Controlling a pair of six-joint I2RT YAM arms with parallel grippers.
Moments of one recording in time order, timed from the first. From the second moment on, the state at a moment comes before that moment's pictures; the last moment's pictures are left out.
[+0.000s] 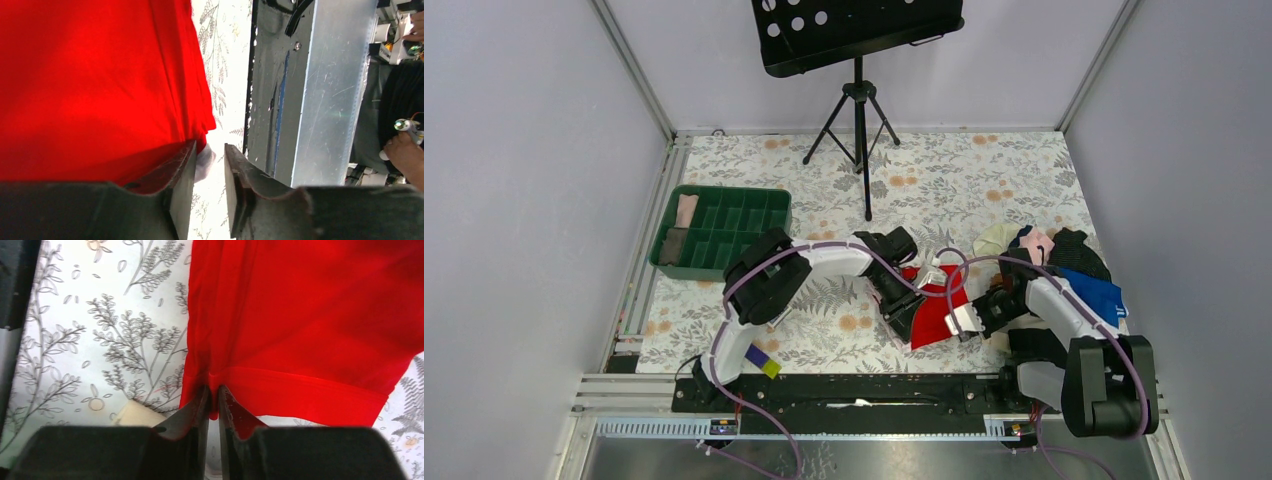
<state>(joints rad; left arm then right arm) -0.94 2.13 1.42 -0.57 0.96 0.18 0.04 1.18 0.51 -0.90 -0.56 -2.03</state>
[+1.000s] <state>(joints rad) -0.72 2.17 1.69 -0.50 0.61 0.07 -0.03 1.20 0.86 -0.51 -0.52 -0.31</state>
